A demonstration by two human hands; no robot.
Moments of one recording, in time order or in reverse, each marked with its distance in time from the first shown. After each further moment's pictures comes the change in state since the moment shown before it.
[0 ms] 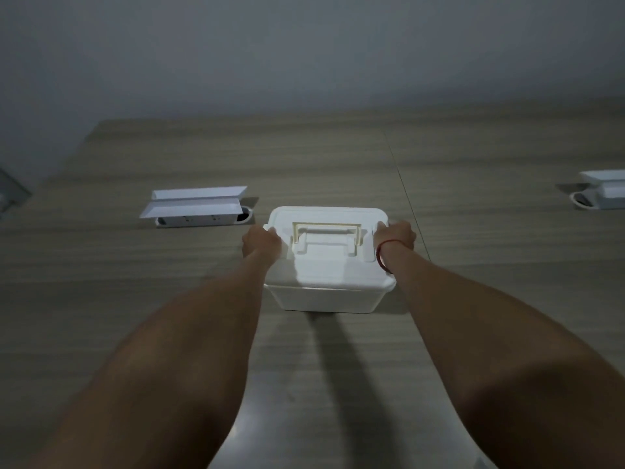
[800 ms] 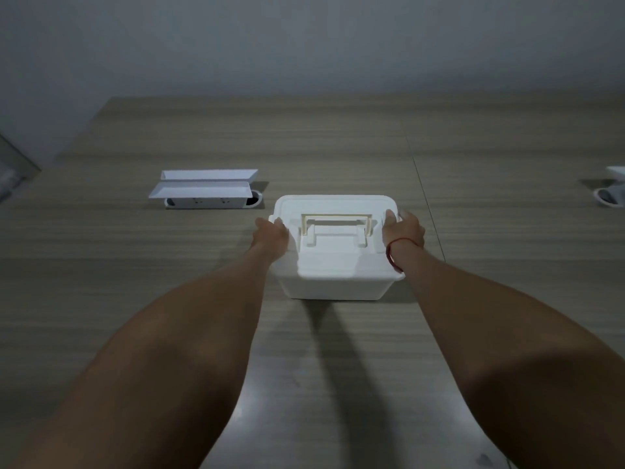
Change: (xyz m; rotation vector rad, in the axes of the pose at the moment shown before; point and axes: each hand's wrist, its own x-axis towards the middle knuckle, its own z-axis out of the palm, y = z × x) left_hand -0.001 -0.016 0.002 -0.050 -0.107 -0.046; right_hand -0.010 0.007 0.006 -0.092 -0.042 -0.084
